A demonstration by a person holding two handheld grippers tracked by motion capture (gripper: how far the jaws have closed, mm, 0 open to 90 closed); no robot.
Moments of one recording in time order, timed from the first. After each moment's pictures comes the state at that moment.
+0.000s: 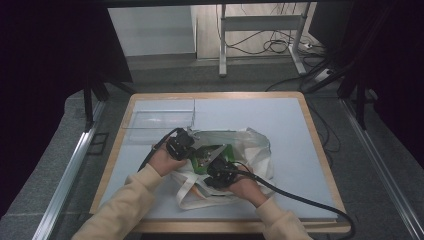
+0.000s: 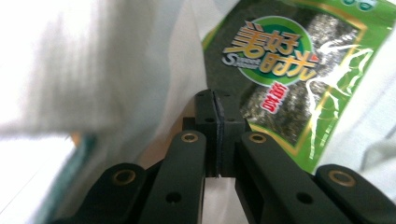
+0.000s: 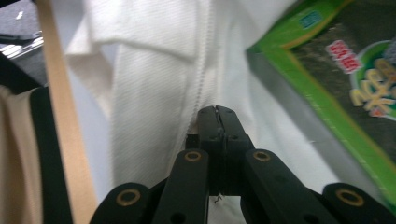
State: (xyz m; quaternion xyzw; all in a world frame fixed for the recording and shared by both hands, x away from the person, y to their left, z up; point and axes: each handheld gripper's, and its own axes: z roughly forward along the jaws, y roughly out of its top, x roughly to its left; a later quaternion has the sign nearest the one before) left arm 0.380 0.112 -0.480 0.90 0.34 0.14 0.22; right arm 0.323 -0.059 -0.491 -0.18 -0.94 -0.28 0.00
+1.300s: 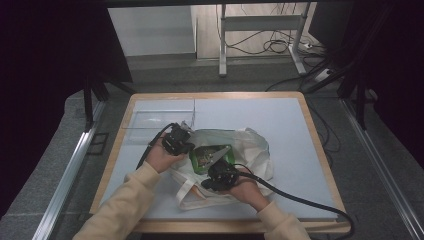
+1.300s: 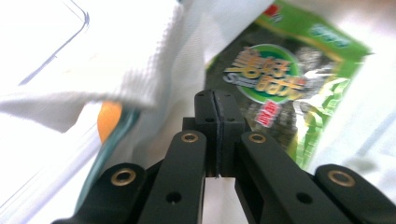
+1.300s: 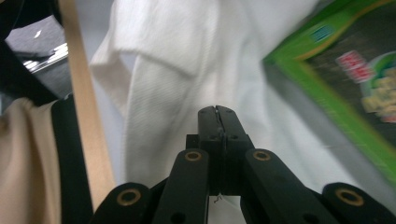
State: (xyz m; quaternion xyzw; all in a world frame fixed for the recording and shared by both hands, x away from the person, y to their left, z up) left arm 0.380 0.128 -0.465 0.88 0.37 0.11 0.29; right arm 0.314 -0.064 -0.485 -0.19 -0.93 -0.31 0.01
